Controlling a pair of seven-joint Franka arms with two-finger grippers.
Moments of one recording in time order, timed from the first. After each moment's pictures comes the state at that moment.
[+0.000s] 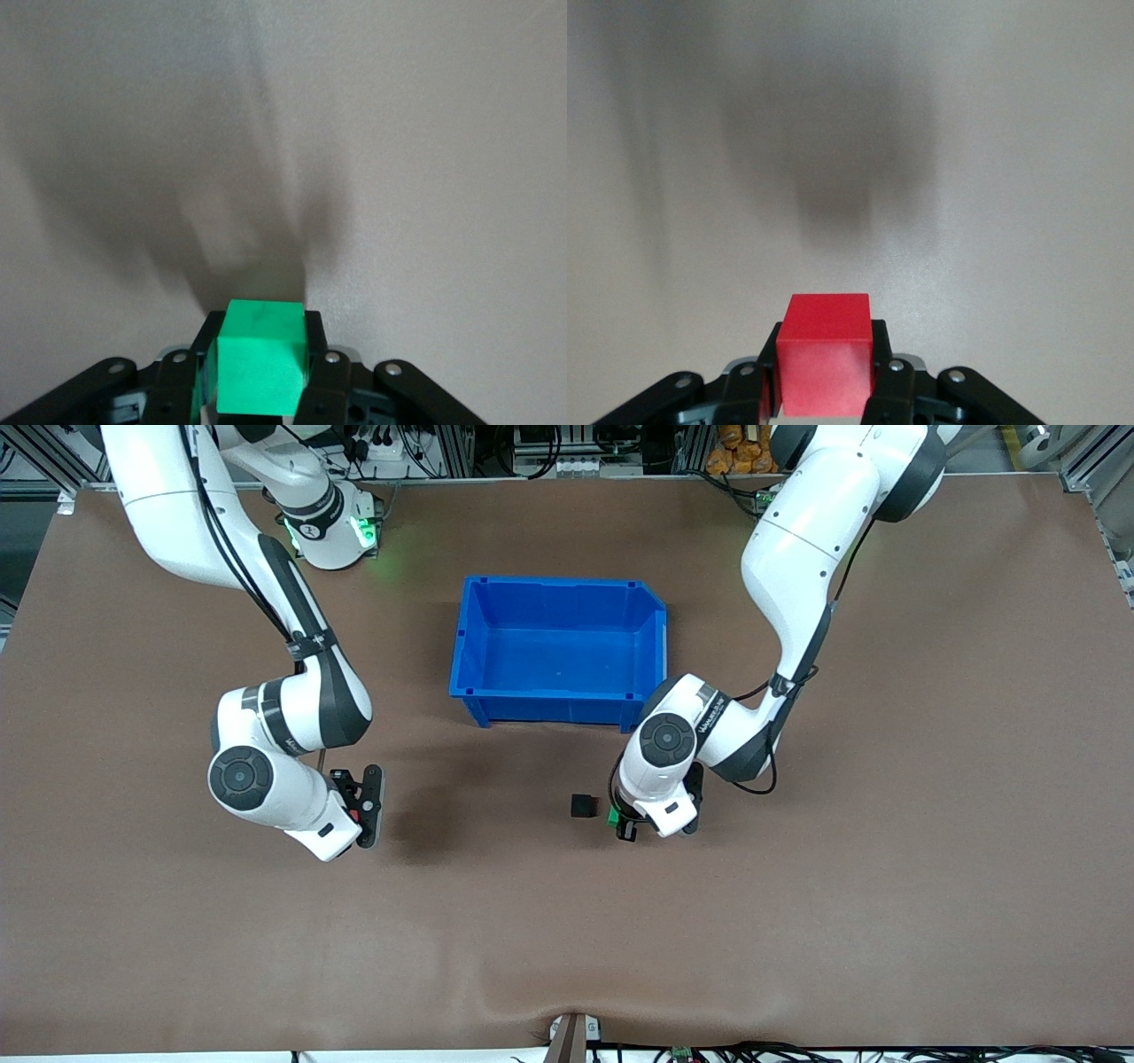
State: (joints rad) left arm -0.53 0.88 -0.11 -1.37 0.07 2.33 -2.02; right arm 0.27 0.61 -0.04 -1.57 0.01 2.11 -1.31
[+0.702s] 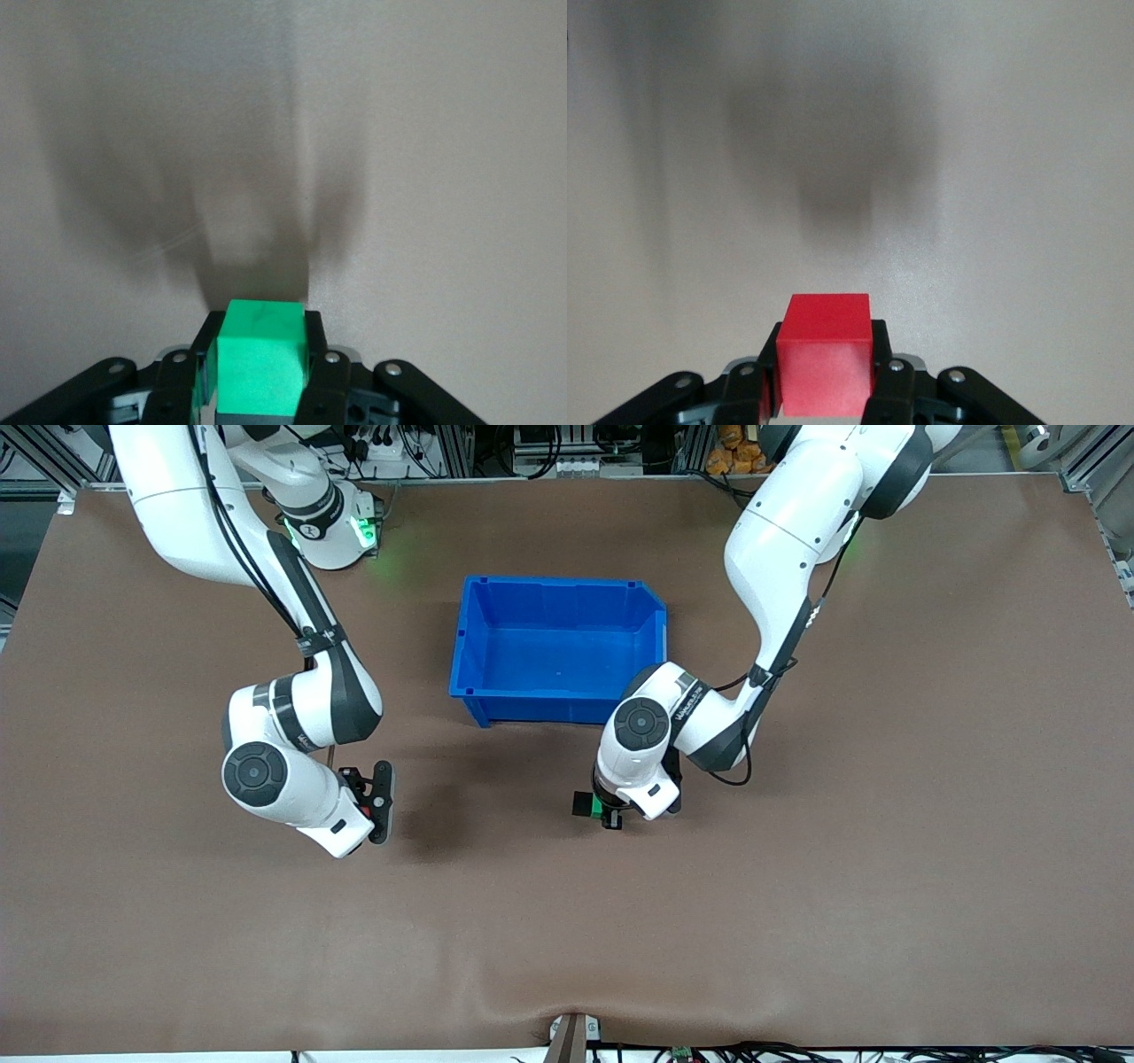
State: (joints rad) left arm -0.58 0.89 -0.11 -1.37 0.07 2.33 -2.24; right arm 0.30 0.61 -0.04 -1.57 0.01 2.10 -1.31
